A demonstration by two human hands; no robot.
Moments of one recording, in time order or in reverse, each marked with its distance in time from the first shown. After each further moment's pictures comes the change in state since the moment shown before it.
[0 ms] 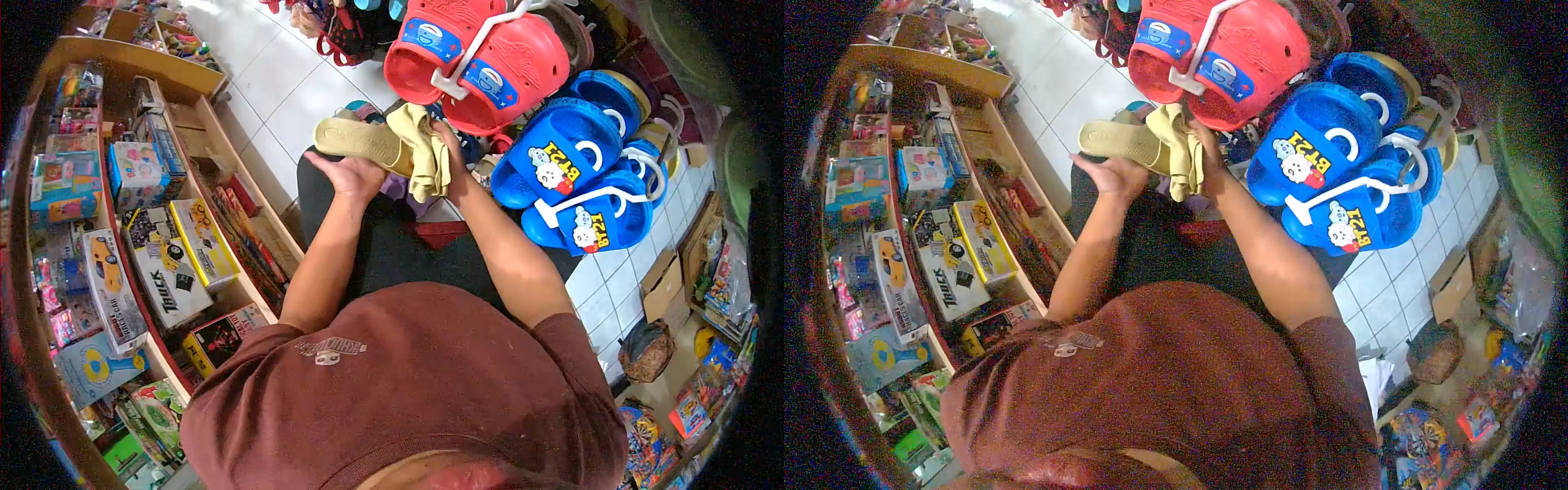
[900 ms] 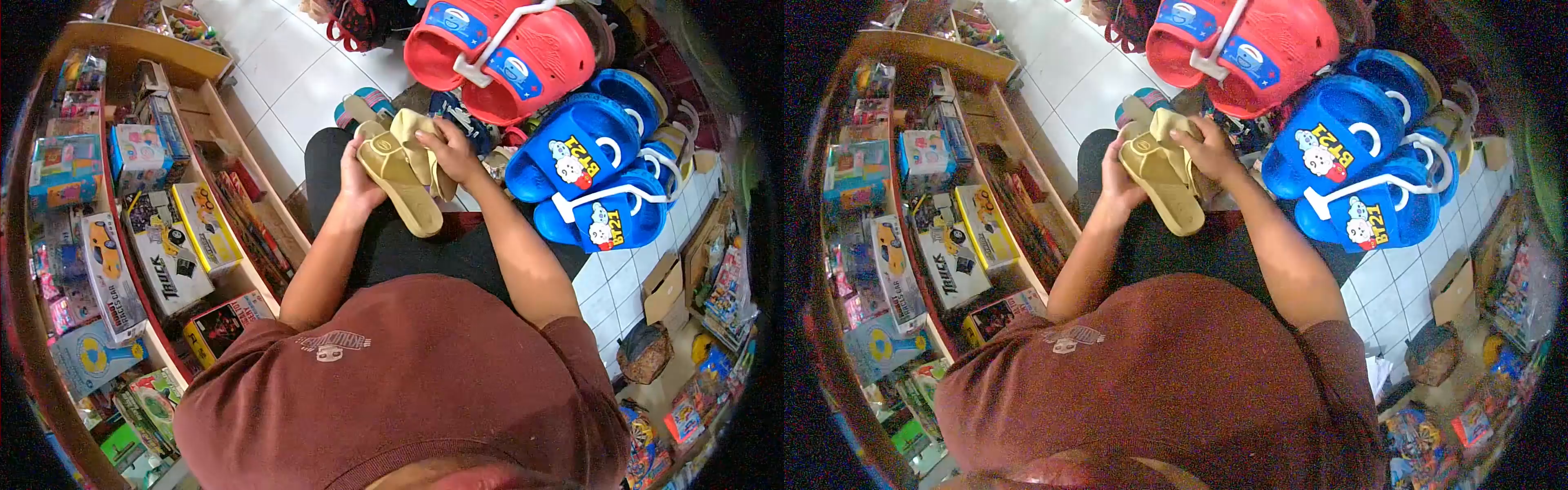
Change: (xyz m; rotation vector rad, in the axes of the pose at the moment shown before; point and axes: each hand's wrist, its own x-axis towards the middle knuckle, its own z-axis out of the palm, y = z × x) left_hand -0.020 0.011 -0.026 0.106 0.087 -0.327; right_hand -0.019 0.000 0.001 -1.229 -0.004 -0.439
